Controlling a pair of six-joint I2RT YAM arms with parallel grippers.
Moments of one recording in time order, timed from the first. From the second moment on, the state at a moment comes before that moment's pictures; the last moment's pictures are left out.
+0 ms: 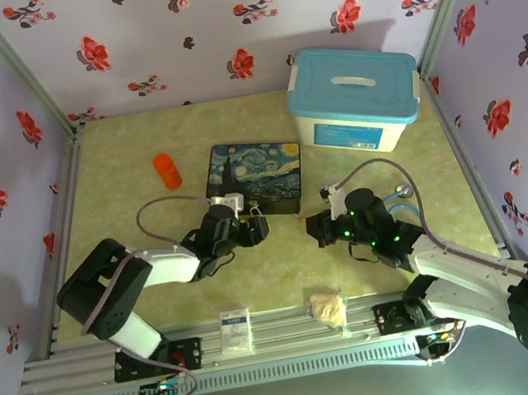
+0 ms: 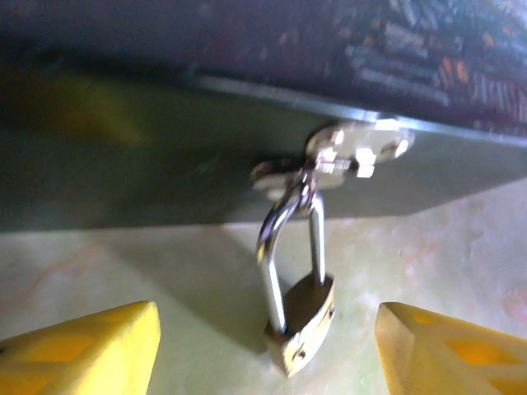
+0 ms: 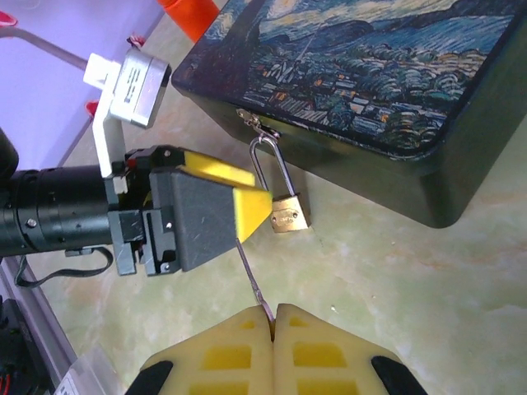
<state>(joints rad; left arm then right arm) -0.78 1.63 0.55 0.46 0.01 -0.61 0.67 0.94 0.36 0.08 -0.26 0.51</state>
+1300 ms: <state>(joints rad) -0.95 1.73 0.59 0.48 -0.21 -0.73 0.73 1.05 0.25 0.26 -0.24 0.68</state>
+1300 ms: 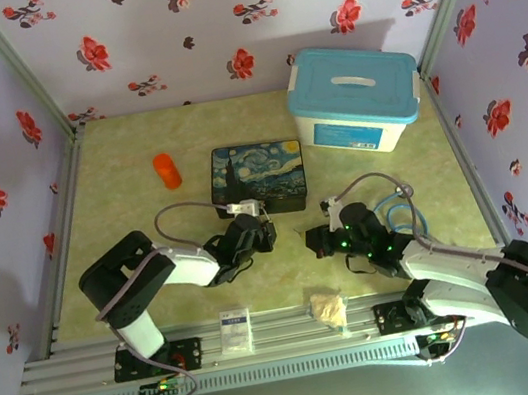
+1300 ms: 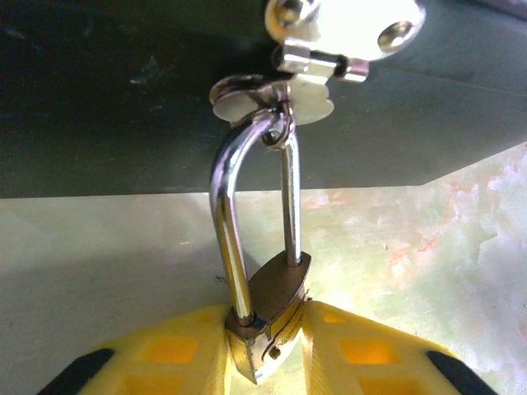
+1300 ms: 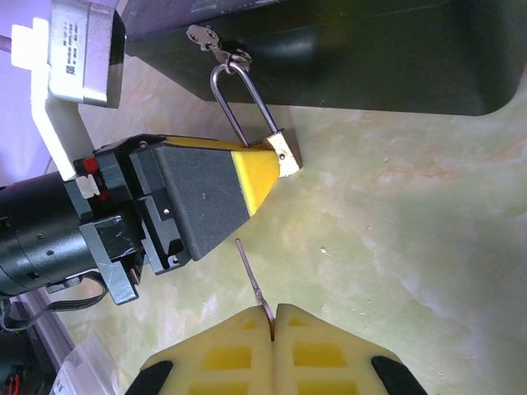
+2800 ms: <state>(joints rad) -0.87 1.55 0.47 0.61 0.01 -1.04 0.71 1.77 0.22 1.25 -0.46 1.16</state>
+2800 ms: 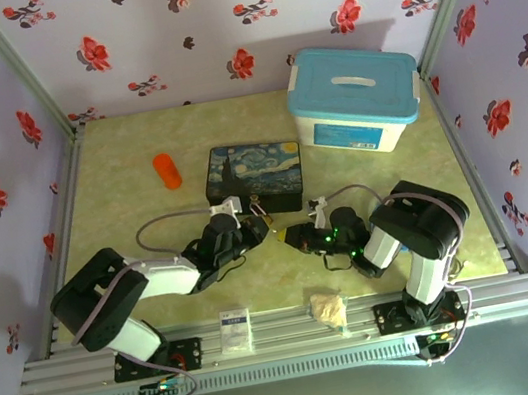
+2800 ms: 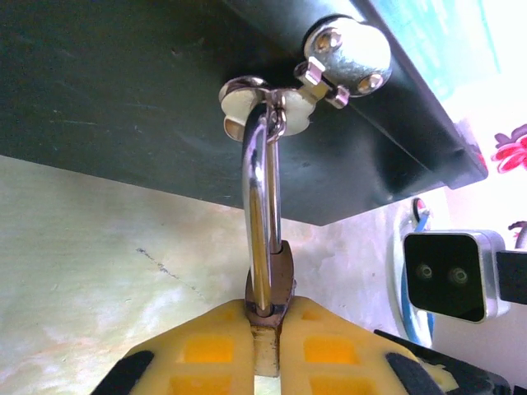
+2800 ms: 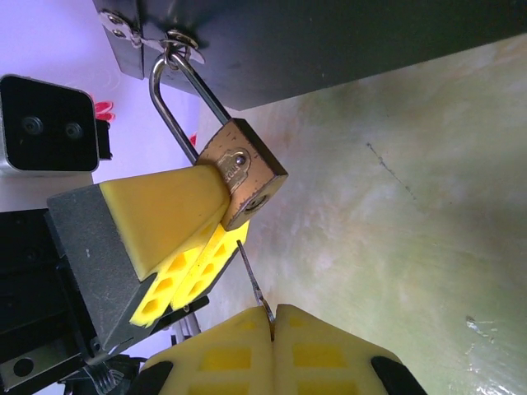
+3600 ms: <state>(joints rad) -0.86 1.53 0.45 0.72 0.05 -1.10 0.67 1.74 0.24 1.26 -0.46 1.17</state>
